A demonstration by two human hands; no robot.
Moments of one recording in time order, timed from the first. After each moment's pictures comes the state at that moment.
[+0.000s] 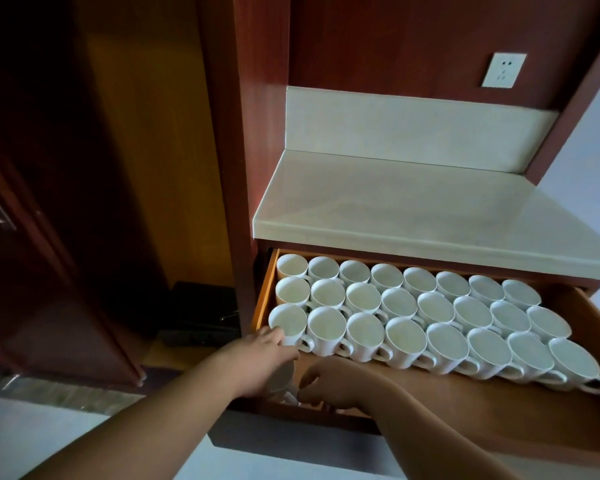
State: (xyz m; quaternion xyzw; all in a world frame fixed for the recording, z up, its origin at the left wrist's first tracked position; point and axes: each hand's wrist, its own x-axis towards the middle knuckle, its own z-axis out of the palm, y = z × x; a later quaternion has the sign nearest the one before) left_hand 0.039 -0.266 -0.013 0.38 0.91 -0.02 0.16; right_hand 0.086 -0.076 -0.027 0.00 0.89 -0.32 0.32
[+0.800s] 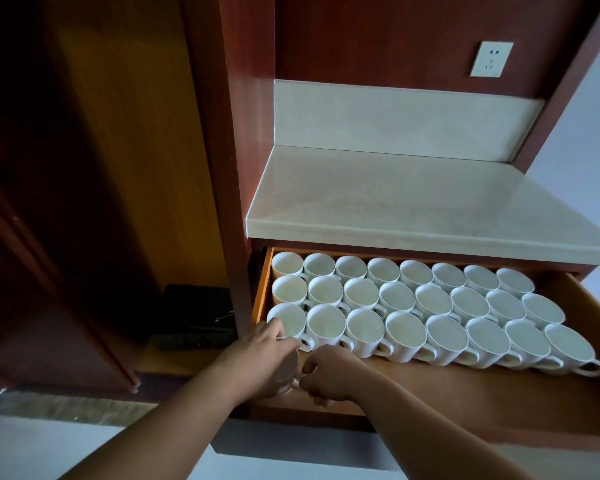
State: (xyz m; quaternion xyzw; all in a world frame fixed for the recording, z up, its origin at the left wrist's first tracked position) left_hand 0.027 -0.269 -0.043 0.37 0.92 0.06 0.06; right_hand 0.075 -0.087 -0.031 0.02 0.92 -0.27 0.27
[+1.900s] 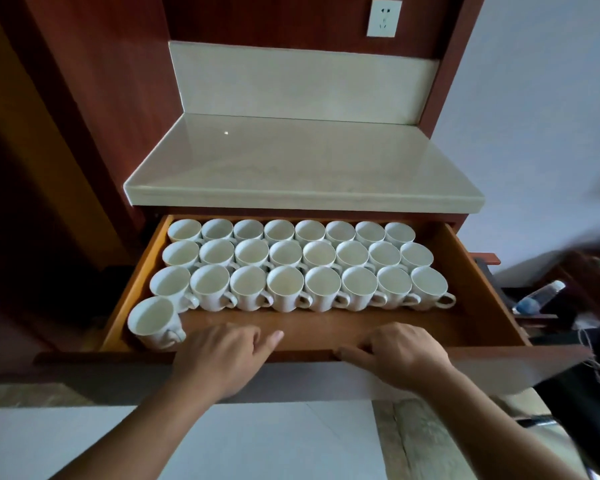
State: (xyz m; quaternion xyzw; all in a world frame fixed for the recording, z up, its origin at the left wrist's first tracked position) left_hand 0.167 -0.098 -0.018 0.25 0.97 0.08 0.01; right_hand 0.258 0.180 -0.002 0.07 0.99 -0.06 0.09
